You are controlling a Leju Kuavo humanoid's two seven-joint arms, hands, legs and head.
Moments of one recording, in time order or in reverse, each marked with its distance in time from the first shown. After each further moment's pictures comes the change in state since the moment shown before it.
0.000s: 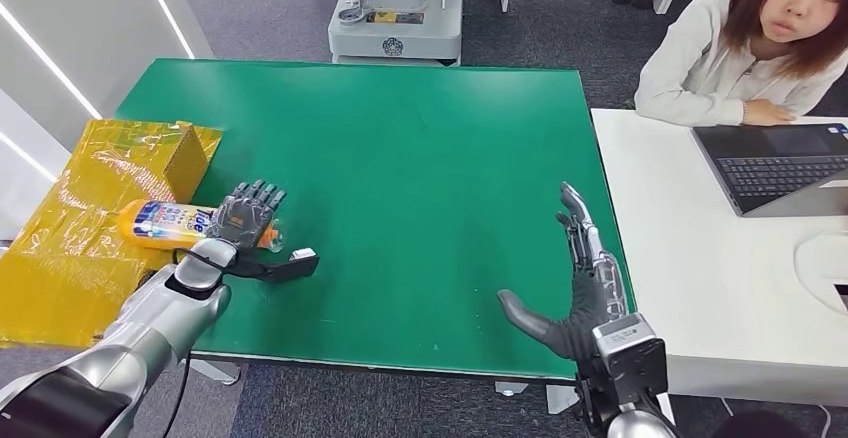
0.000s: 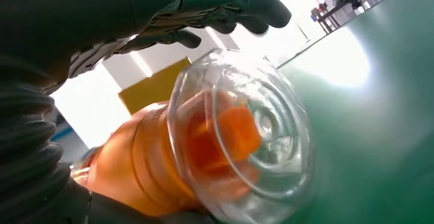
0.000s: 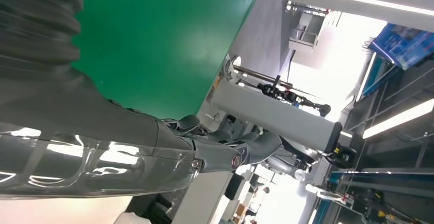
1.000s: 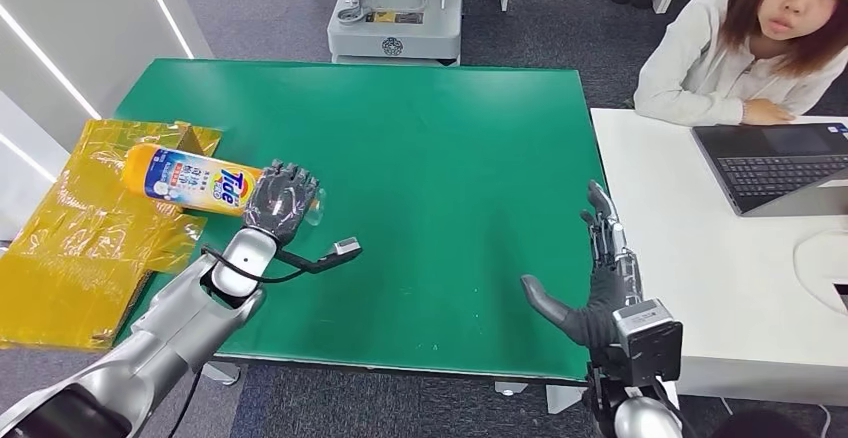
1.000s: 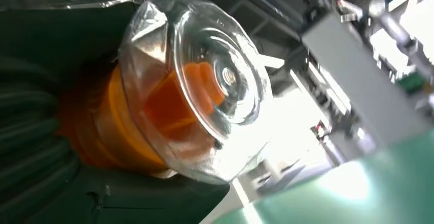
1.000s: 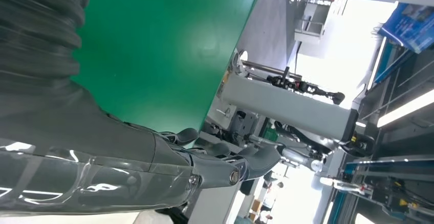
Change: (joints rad) left arm 0.063 0.013 -0.165 -0.400 -0.194 0.003 0.251; right arm 0.003 0.000 -0.070 0.078 -0.070 -0.040 -0.071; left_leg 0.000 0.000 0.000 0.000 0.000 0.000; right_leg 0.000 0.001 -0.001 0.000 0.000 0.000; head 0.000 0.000
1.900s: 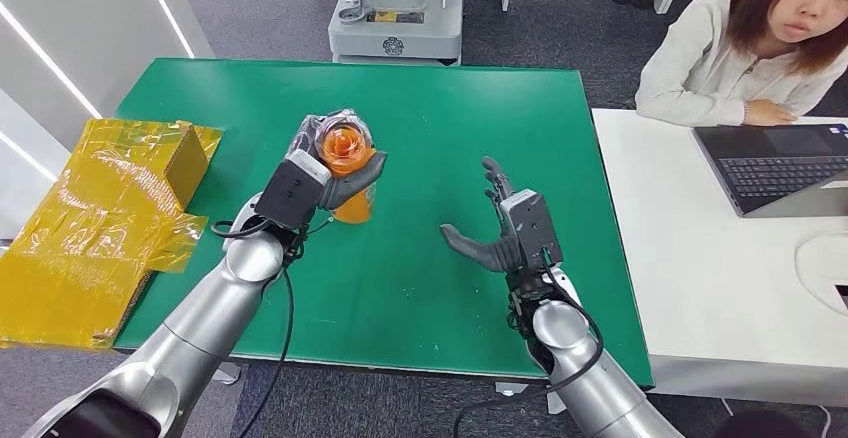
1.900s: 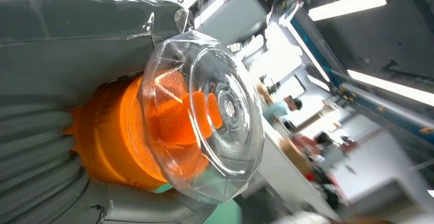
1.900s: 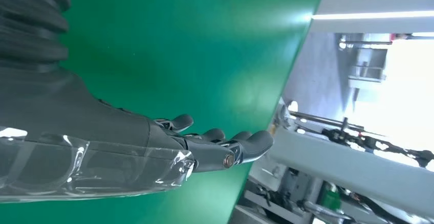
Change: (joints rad) left arm 0.010 -0.145 0.166 -0.329 1.362 -0.127 -0.621; right arm -0.365 0.194 0.124 0.547 -0.176 0.147 0.111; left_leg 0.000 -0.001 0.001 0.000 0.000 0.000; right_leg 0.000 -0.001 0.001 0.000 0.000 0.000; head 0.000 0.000
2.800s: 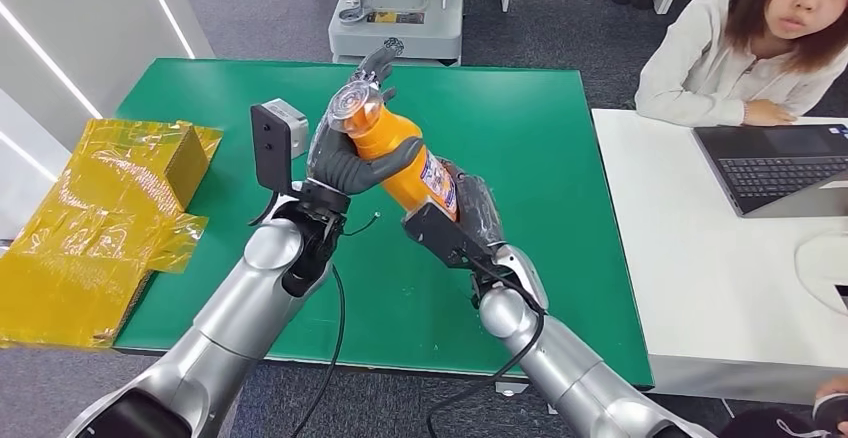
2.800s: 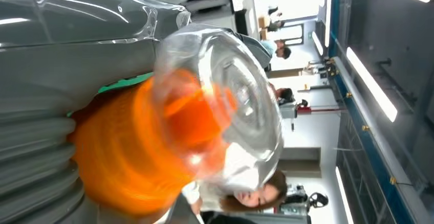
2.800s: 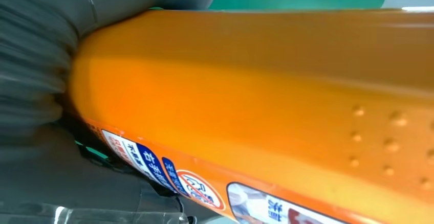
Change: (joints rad) left arm -0.016 -0.155 0.007 -0.036 0.480 -0.108 0.069; right arm -0.196 0.137 0.132 0.297 0.482 -0.154 0.048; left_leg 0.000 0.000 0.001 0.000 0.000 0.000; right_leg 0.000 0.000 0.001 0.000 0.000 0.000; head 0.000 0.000
